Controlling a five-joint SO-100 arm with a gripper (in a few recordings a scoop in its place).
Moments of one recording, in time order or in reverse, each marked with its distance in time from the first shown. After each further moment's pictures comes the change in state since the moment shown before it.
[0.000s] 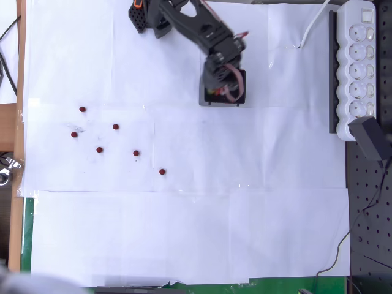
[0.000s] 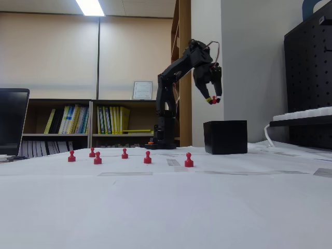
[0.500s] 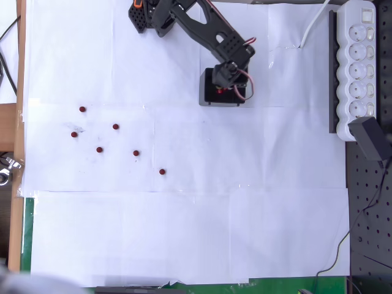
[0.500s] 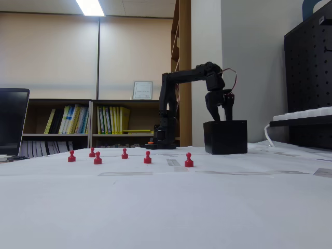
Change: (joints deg) arm -0.8 5.6 -21.7 -22.9 0.7
